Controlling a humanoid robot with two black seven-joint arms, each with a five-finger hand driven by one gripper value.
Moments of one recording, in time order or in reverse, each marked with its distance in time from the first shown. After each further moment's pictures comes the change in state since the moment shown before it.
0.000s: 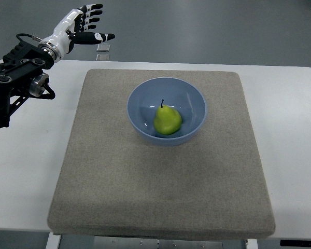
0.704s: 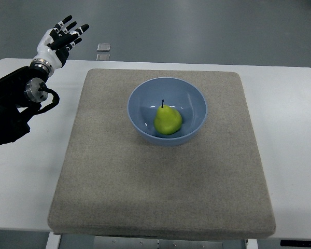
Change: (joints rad) left arm 0.119 -0.110 -0.227 0.196 -0.430 -0.161 0.003; right arm 0.000 0.000 0.000 0.000 0.000 0.000 0.000
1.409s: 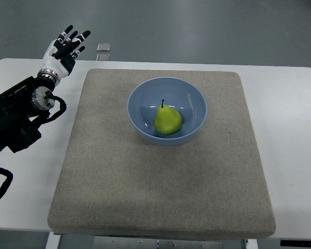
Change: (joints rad) left arm 0.033 -0.074 -0.081 0.066 0.002 -0.048 -0.002; right arm 0.000 0.000 0.000 0.000 0.000 0.000 0.000
